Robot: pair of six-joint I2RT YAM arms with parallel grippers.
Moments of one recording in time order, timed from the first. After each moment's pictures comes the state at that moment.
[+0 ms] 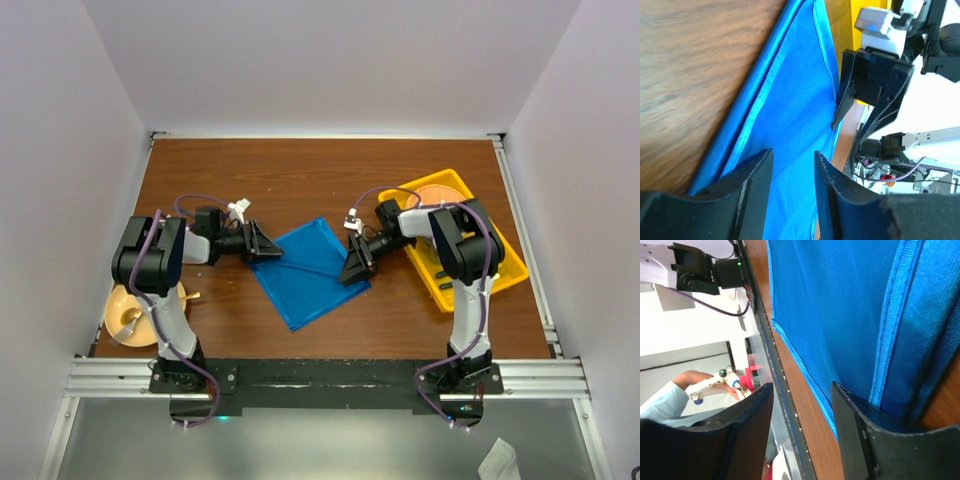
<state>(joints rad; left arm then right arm) -0.04 1.92 0.70 0.43 1.04 -0.61 0.35 2.11 1.15 -0.55 -1.17 -0.03</state>
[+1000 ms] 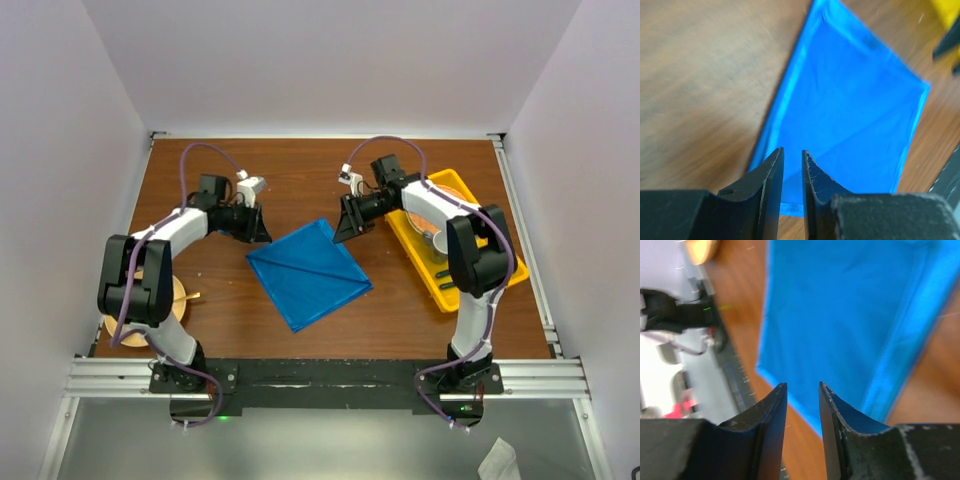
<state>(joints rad) -0.10 1.67 1.00 -0.29 0.70 0.07 0.37 1.95 1.42 -0.60 -0.90 0.01</state>
